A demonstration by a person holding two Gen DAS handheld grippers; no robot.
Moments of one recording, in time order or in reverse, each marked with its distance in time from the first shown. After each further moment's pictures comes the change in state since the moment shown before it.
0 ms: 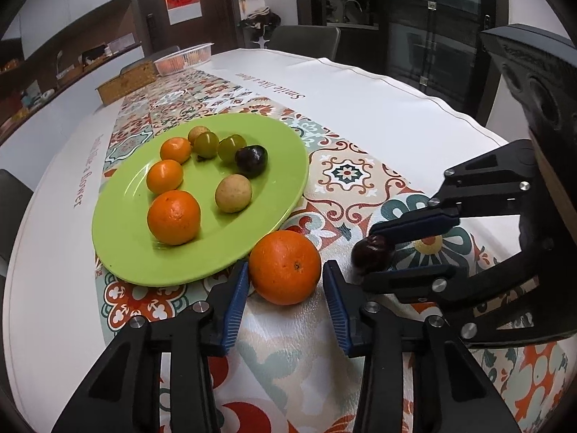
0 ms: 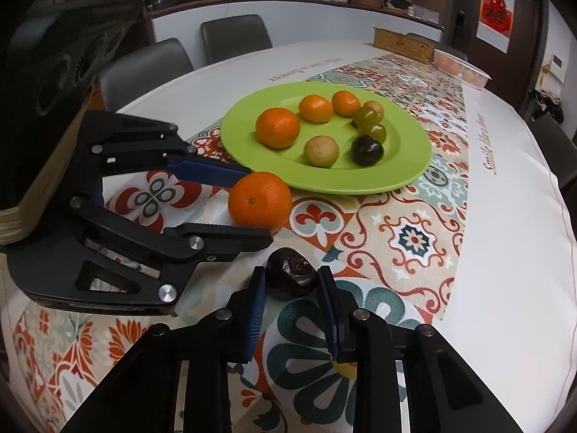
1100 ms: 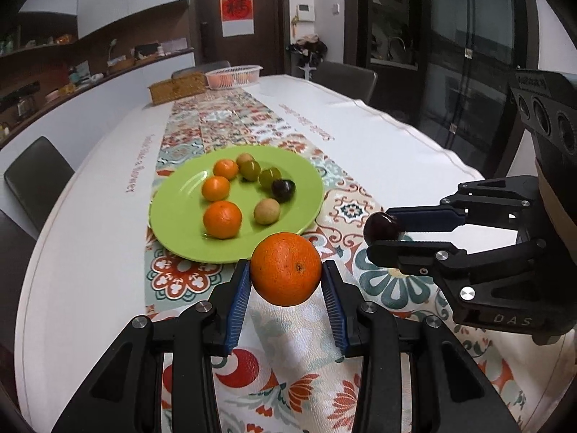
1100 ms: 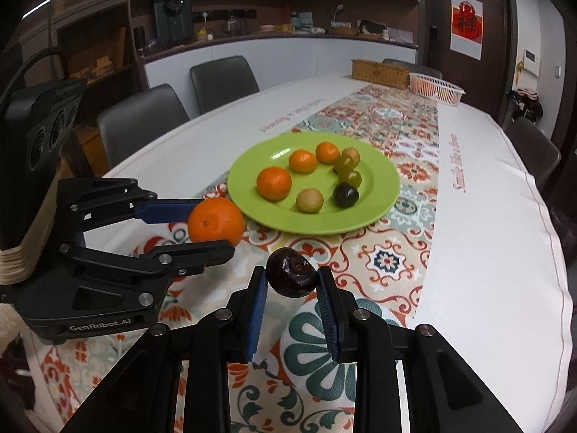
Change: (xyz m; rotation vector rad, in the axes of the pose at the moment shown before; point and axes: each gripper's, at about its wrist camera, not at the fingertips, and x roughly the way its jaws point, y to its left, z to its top) left arm -0.077 -0.006 -0.008 -0.177 -0.116 0.102; right arm -0.058 0.005 0.010 0.068 -0.154 -0.015
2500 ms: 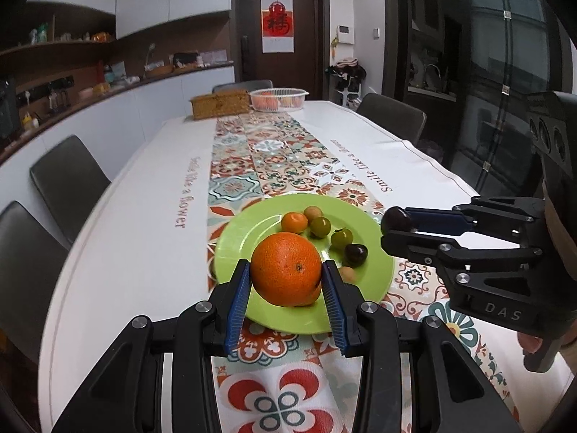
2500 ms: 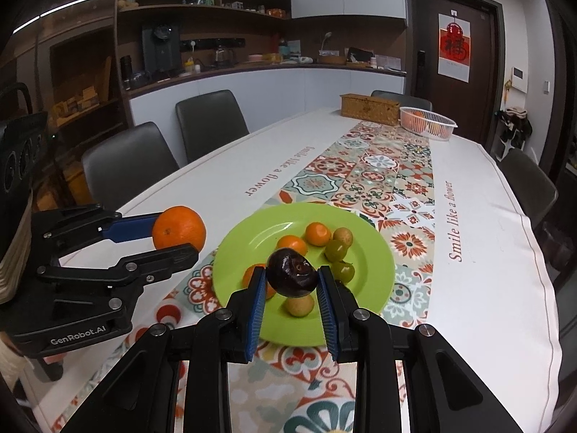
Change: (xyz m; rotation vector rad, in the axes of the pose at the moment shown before) left arm 0.008 0.064 0.051 -0.093 -0.063 0.091; right arm 0.031 -0.008 0.081 0.025 -0.090 -0.048
